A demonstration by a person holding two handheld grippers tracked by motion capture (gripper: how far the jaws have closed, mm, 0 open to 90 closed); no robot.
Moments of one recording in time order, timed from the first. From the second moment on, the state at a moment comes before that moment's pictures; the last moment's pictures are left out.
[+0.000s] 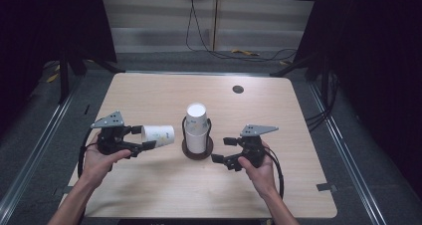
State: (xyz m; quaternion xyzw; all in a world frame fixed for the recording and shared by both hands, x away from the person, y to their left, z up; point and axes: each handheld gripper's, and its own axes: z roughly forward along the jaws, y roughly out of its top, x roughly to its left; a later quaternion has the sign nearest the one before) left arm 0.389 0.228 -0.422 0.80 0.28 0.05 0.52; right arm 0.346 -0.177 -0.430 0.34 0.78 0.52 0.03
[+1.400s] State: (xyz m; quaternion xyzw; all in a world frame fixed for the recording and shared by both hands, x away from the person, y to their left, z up) left arm 0.437 0.202 -0.415 0.90 0.30 0.07 0.31; right arm 0.327 -0.190 -0.439 0.36 0.78 0.51 0.05
